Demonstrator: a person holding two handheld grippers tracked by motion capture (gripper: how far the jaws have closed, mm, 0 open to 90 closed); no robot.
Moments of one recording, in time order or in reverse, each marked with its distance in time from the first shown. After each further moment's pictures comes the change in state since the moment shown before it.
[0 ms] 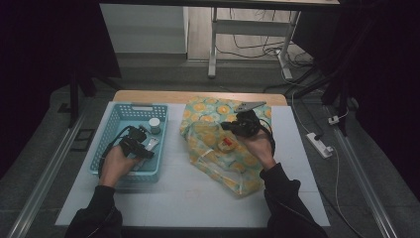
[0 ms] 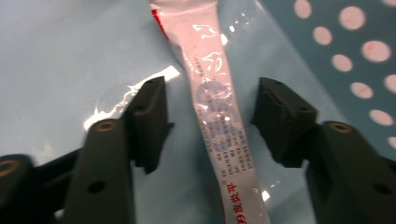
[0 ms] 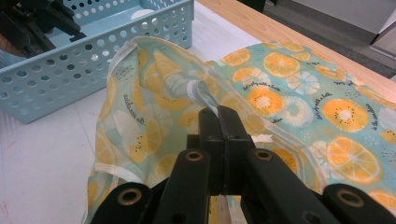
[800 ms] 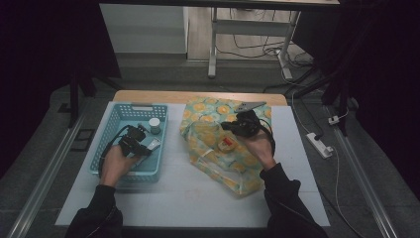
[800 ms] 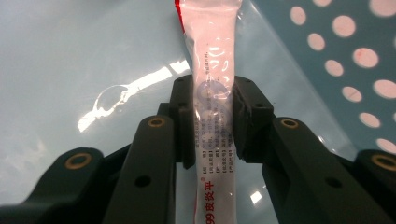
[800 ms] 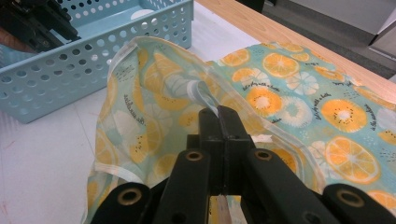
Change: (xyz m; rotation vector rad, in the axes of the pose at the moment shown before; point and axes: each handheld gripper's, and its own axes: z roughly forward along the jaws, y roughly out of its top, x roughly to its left) left arm 0.003 0.000 -0.003 -0.012 -0.013 -0.031; right arm 0.000 0.000 -0.001 -0.001 -0.002 -0.003
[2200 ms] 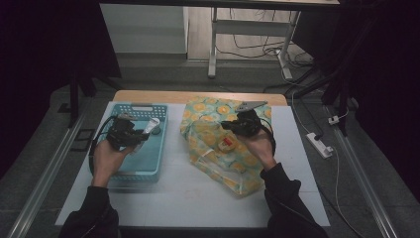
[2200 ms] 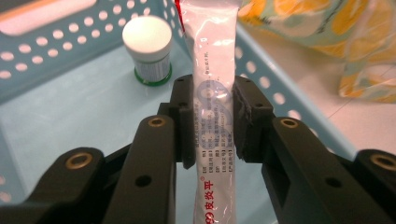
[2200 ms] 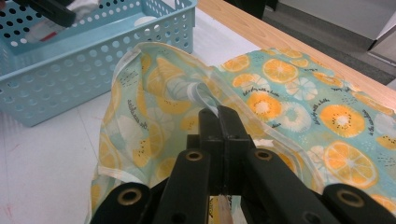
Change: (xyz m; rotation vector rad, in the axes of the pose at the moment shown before) left arm -0.007 -0.007 -0.067 -0.363 -0.004 0.003; right arm 0.001 0.002 -0.004 -0.018 0.002 -0.004
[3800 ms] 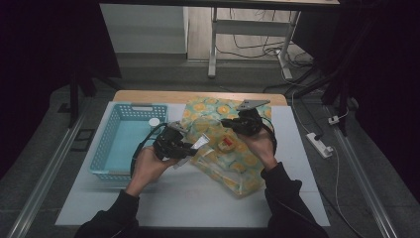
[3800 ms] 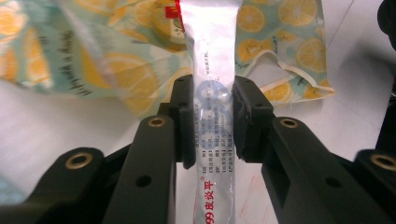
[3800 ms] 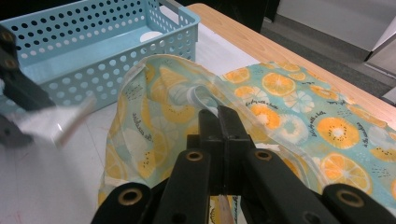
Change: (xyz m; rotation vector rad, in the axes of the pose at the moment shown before) left arm -0.126 0.050 0.035 0.060 -0.312 0.194; right arm 0.004 0.007 -0.009 -0.040 -0.002 -0.006
